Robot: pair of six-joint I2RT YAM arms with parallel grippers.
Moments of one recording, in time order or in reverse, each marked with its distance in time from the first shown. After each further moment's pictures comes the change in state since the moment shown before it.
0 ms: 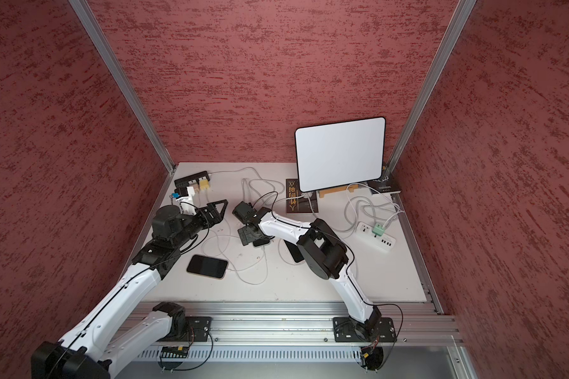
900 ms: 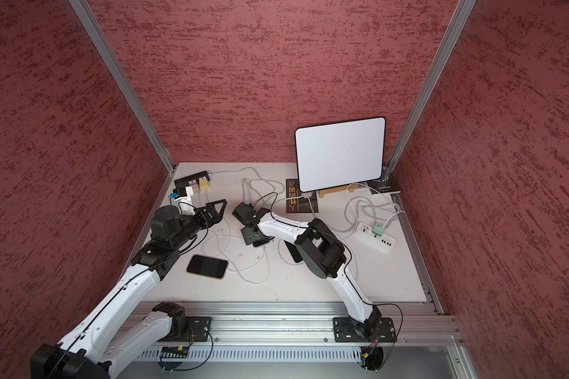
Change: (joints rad) left arm 0.006 -0.011 0.000 -0.001 -0.002 0.000; right arm -0.005 0.024 0.008 0.000 0.018 -0.011
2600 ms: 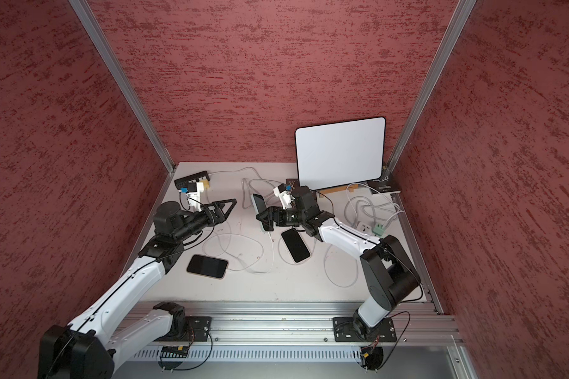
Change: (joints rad) left arm 0.011 0.114 -0.008 0.237 0.354 -0.064; right arm -0.323 -0.673 -0.757 0.838 -0.872 0.237
